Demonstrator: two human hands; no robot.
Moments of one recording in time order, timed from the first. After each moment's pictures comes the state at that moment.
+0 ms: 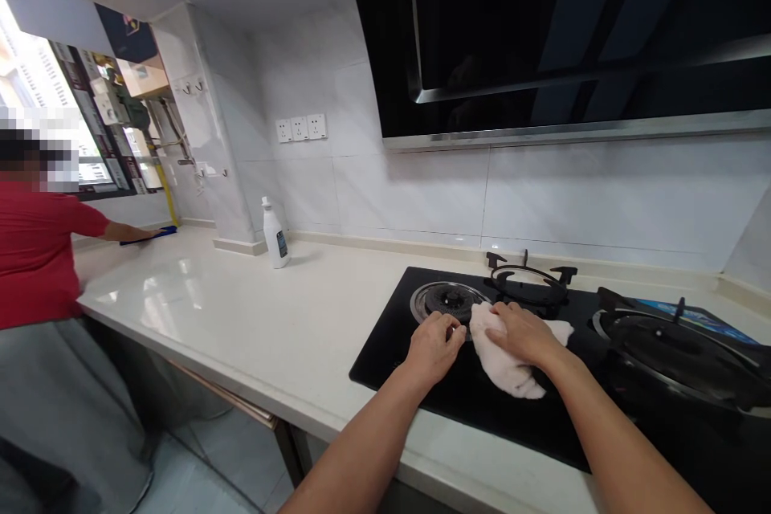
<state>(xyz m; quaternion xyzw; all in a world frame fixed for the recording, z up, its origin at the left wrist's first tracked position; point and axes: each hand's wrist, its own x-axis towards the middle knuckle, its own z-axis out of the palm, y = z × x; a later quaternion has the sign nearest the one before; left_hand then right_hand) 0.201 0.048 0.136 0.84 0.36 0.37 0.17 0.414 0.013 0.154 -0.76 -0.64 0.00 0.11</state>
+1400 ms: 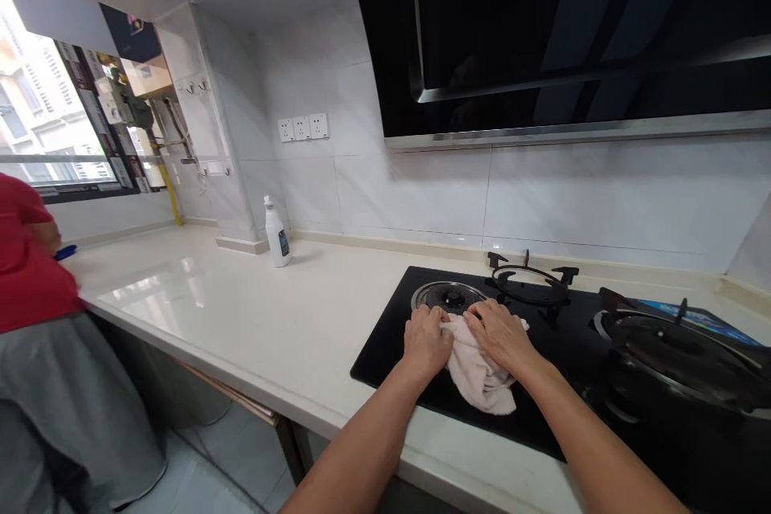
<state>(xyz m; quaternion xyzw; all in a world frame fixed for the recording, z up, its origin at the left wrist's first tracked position) 0.197 0.050 0.141 0.82 0.49 0.28 0.10 0.369 0.019 0.142 -0.72 -0.66 -0.04 0.22</state>
